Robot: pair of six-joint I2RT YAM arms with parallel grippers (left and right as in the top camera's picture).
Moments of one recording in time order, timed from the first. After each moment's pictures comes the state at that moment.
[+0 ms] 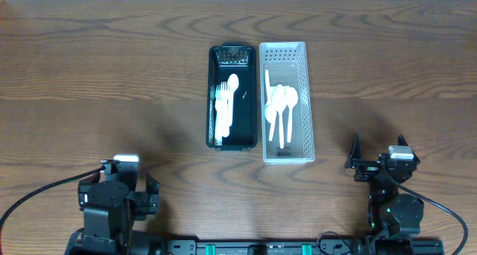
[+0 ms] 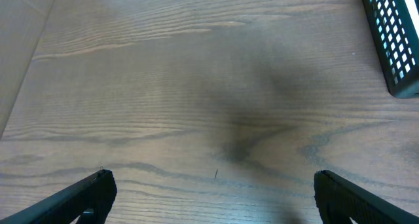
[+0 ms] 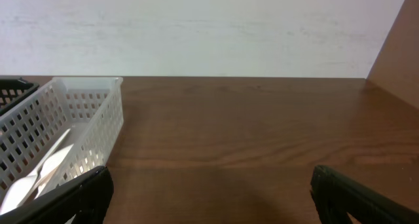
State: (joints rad) left arm -0.19 0.37 0.73 -1.14 -0.32 0.06; right arm -0.02 0.01 0.01 -0.07 0.04 -0.01
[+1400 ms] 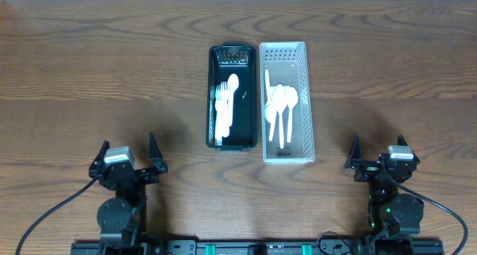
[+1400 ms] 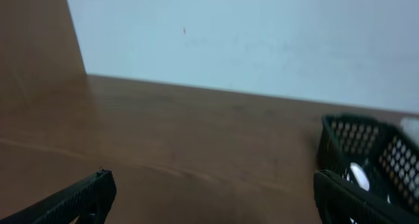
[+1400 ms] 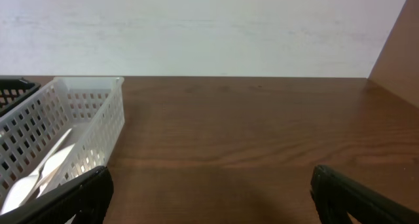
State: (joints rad) left arm -0.04 0.00 0.14 -0.21 -0.18 -0.07; right arm -0.02 0.01 0.01 -0.07 0.04 0.00
